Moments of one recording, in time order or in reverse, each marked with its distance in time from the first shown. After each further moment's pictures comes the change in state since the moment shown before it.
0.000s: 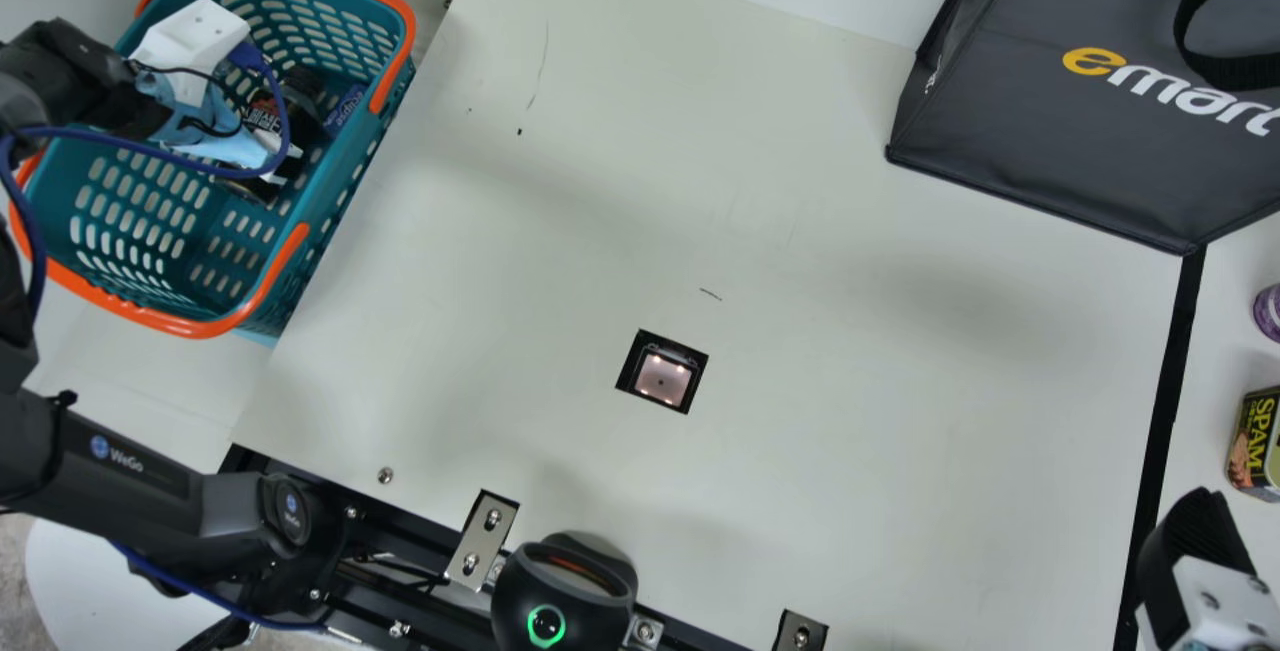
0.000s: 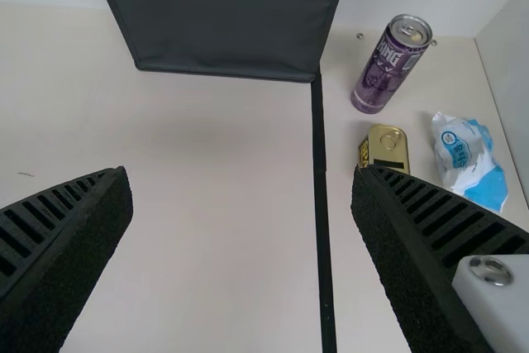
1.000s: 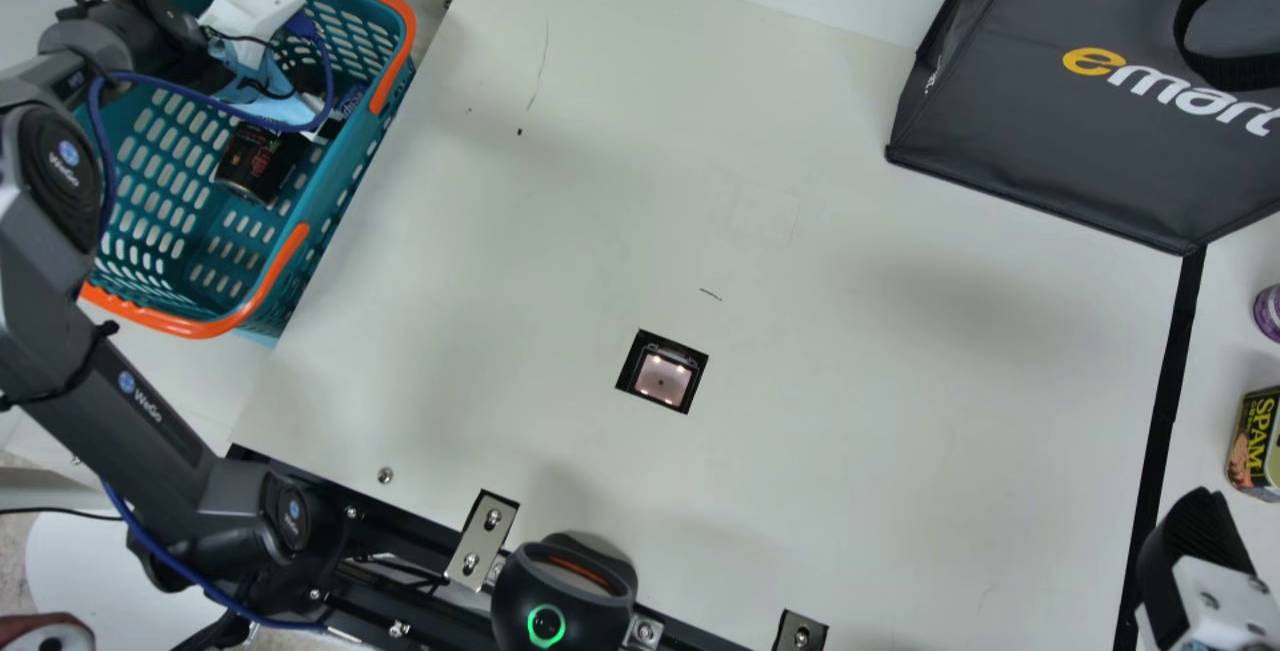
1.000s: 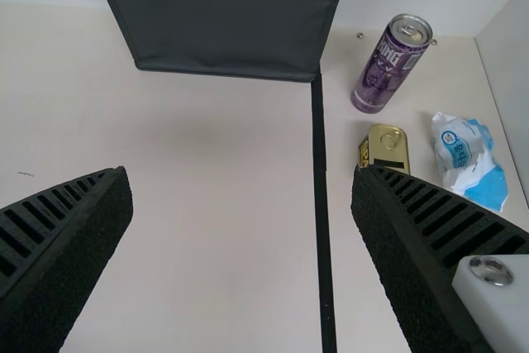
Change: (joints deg) left arm -5.2 15.7 -14.5 3.1 -2.8 -5.2; right arm 0.0 0.0 0.0 0.0 0.0 0.0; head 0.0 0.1
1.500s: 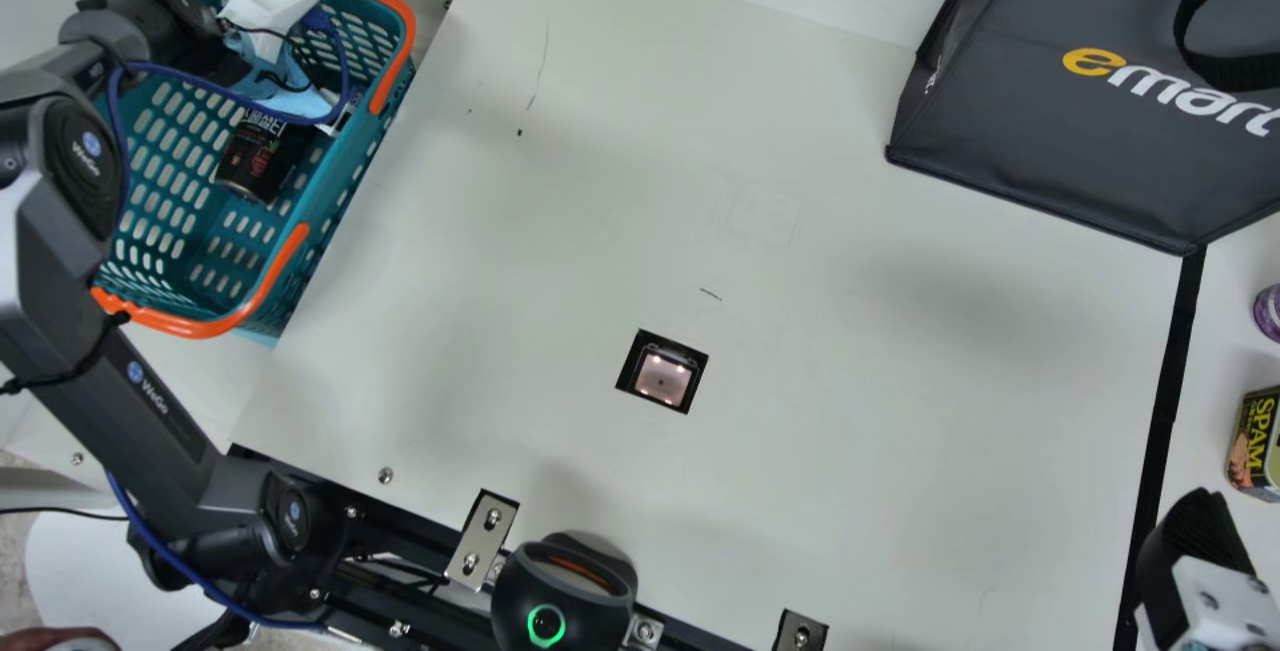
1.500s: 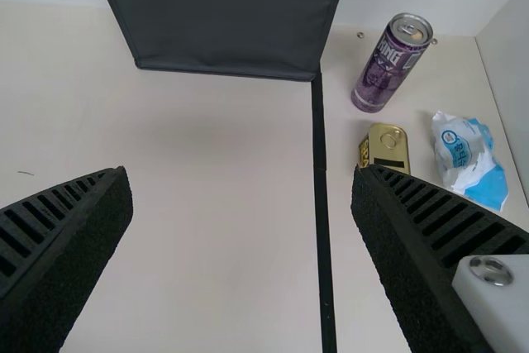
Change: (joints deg) left arm -1.3 2.4 -3.1 -3.3 5.0 -0.2; right arm 0.0 0.0 0.0 0.0 0.1 0.0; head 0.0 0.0
